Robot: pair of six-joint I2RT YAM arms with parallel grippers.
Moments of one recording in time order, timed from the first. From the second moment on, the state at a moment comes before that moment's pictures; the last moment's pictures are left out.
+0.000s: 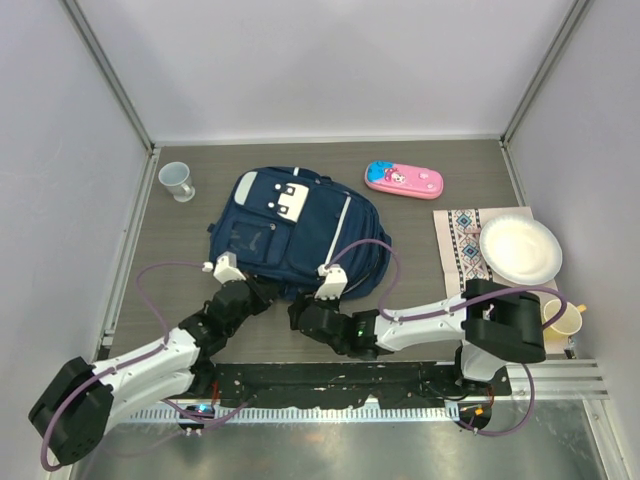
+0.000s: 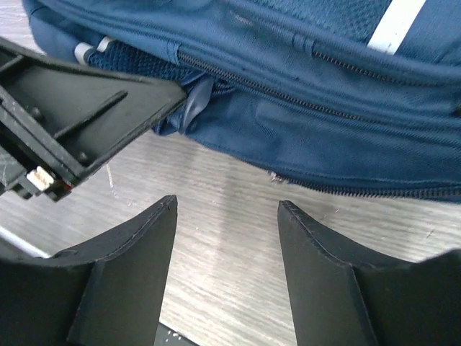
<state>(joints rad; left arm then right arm) -0.71 0.84 0.14 0.20 -0.31 -1.02 1.38 1.59 0.75 0.17 0.68 1.02</state>
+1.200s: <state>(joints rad) -0.71 0.85 0.14 0.19 -0.30 -1.00 1.37 1.86 0.98 -0.10 0.88 0.83</state>
